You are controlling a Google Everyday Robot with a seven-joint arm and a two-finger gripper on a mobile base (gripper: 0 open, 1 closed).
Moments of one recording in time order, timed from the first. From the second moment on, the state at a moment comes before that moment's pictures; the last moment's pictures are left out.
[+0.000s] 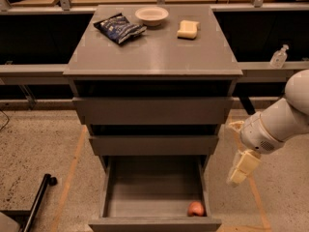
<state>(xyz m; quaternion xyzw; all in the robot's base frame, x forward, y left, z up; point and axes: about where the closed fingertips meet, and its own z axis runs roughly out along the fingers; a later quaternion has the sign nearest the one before) 0.450 -0.211 0.728 -0.58 0.78 0.16 0.18</state>
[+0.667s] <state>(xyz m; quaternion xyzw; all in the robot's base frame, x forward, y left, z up) 0.445 -0.214 0.702 -0.55 0.79 0.19 0.19</state>
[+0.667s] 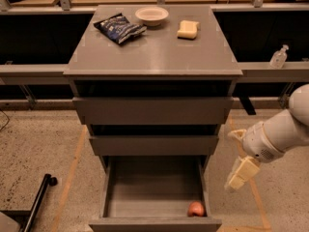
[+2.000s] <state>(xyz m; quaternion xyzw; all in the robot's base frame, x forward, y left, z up) 0.461 -0.227 0.604 -0.50 0.82 0.21 0.15</state>
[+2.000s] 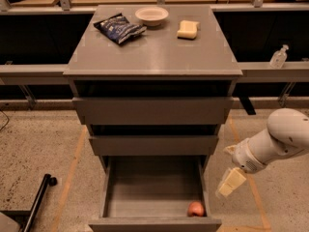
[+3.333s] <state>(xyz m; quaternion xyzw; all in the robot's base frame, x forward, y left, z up) 0.495 -0.210 0.486 -0.51 0.79 0.28 0.17</state>
